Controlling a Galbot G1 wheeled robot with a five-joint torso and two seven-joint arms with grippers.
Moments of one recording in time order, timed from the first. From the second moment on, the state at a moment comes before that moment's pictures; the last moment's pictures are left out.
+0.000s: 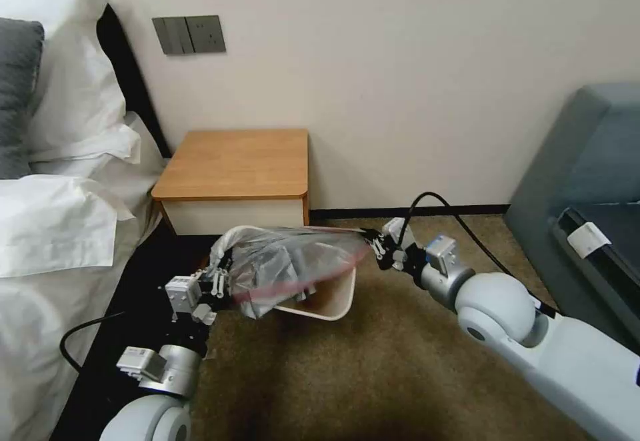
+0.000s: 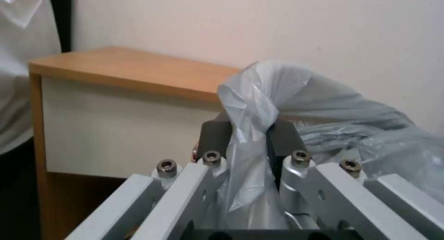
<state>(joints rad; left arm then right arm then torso) 1.66 -1.47 -0.64 -2.21 -0.36 -0.04 0.15 -0.95 0.69 -0.04 2.10 0.61 -0.45 0.10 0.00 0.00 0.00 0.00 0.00</state>
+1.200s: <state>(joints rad) 1.62 -1.49 -0.65 -2.15 -0.42 0.01 0.10 -1.14 0.70 0.14 2.30 0.31 -0.17 -0.13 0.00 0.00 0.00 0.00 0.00</state>
